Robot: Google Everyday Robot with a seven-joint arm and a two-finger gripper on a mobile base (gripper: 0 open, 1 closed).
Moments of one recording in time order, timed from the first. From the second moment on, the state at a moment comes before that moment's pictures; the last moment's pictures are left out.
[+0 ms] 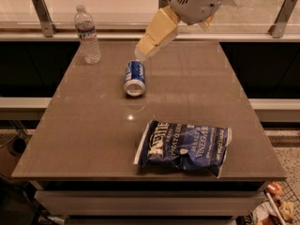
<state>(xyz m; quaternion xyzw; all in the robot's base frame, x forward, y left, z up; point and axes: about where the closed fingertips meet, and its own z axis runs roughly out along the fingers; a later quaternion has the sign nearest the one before) 0.541 -0.061 1.014 -0.32 0.92 0.04 0.21</state>
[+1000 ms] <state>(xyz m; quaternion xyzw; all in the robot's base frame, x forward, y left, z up) 0.567 -0.024 0.967 -0.12 0.98 0.00 0.14</state>
